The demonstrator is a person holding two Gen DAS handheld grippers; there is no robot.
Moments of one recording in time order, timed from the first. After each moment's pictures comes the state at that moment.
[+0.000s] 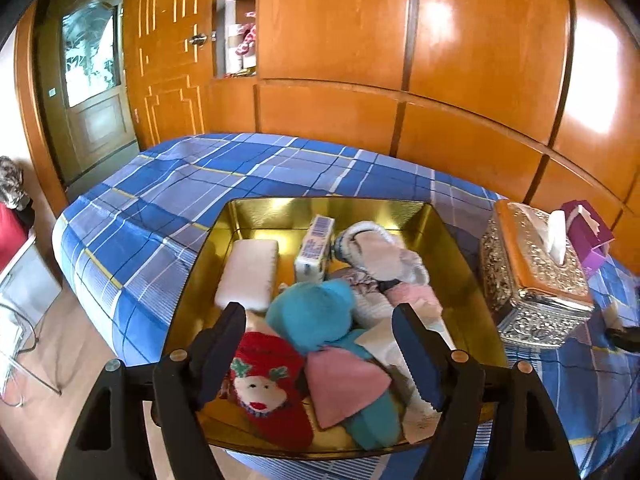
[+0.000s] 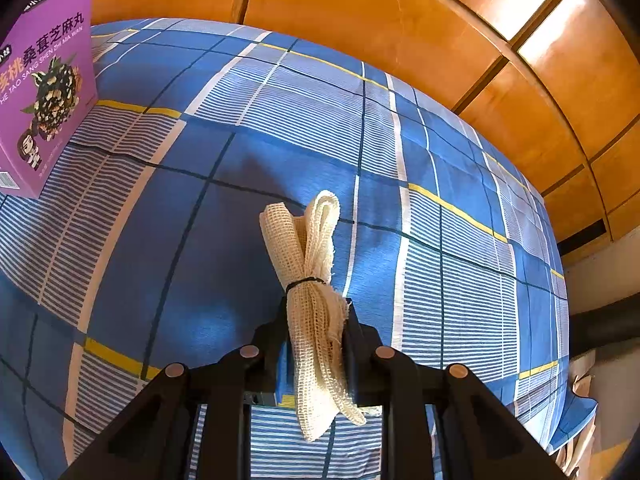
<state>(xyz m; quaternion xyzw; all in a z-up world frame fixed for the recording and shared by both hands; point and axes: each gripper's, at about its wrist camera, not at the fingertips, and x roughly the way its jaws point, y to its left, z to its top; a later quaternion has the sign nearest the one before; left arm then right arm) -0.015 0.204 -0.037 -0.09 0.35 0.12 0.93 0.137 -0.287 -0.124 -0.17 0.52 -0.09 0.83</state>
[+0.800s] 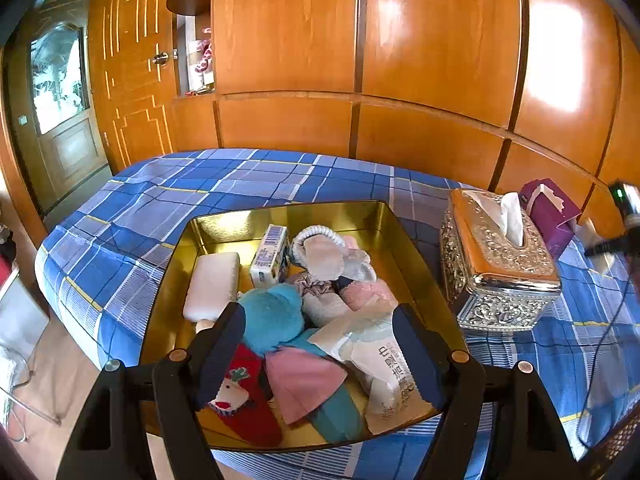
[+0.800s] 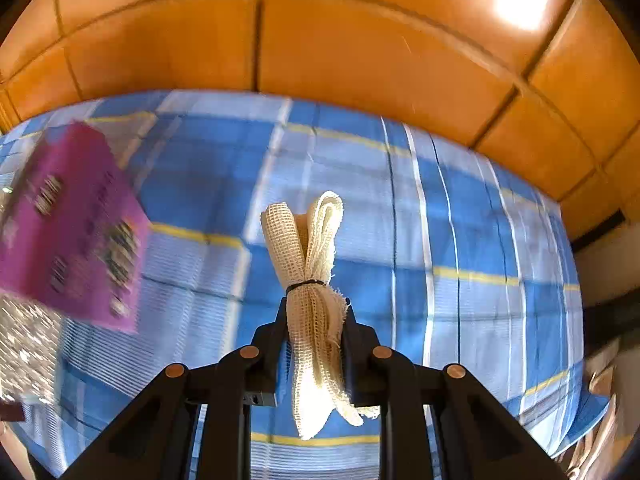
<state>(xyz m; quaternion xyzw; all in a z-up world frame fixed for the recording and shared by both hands) -0.018 0.172 -0.026 -0.05 0.34 0.07 0.94 0.206 -0.239 -0.034 -0.10 0.51 -0.05 0.85</state>
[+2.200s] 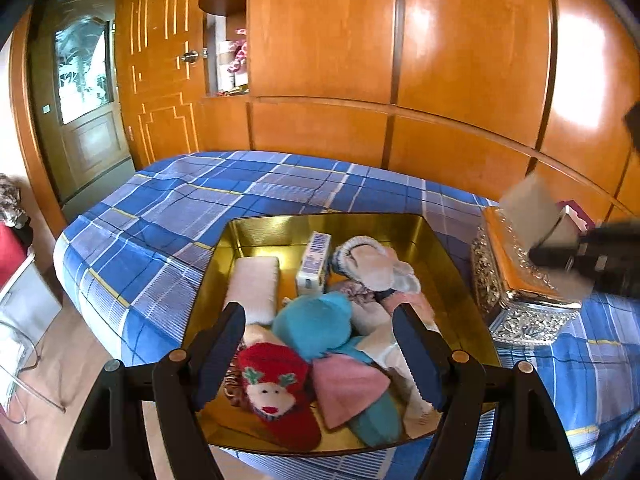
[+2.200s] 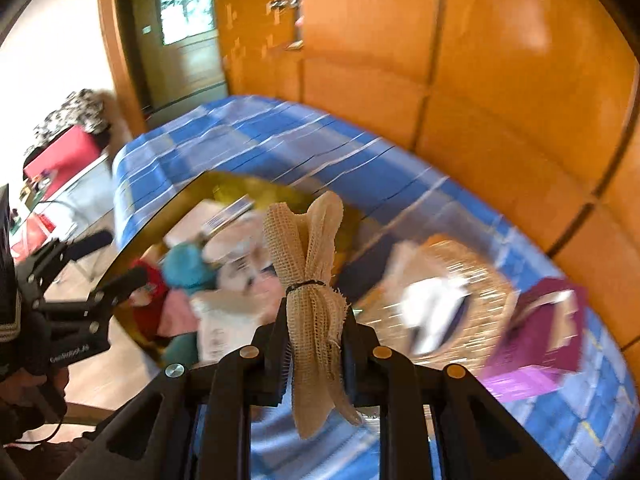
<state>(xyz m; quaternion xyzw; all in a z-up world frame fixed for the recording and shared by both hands) -0.027 0.207 -0.023 -0.07 0.33 0.11 0.93 0.082 0.053 -0.011 -0.19 0.41 0.33 0.83</state>
